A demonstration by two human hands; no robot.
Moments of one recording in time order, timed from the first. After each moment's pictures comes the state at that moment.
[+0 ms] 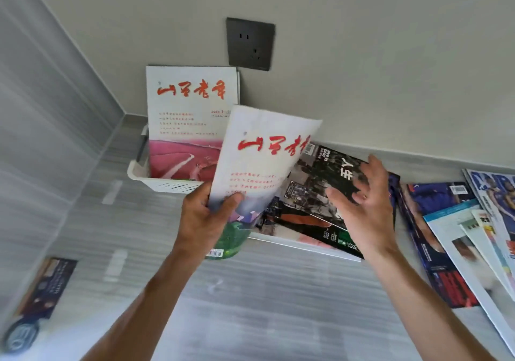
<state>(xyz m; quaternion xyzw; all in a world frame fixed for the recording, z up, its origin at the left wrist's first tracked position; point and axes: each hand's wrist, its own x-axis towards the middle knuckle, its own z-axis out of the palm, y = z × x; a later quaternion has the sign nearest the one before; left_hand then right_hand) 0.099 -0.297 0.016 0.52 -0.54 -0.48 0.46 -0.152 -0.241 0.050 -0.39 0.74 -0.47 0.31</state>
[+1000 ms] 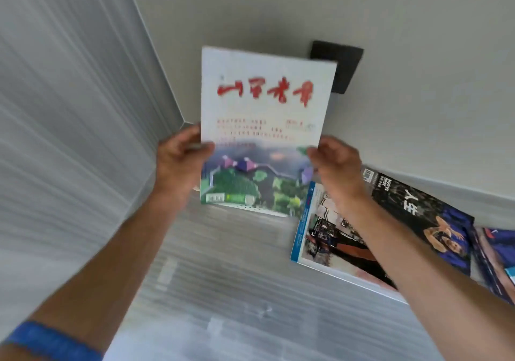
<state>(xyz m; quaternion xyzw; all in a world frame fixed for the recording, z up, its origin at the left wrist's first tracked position) 0.217 -0.404 0.072 0.56 -0.45 -0.43 0.55 -0.024 -0.378 0.067 -0.46 0.61 -0.48 0.42</state>
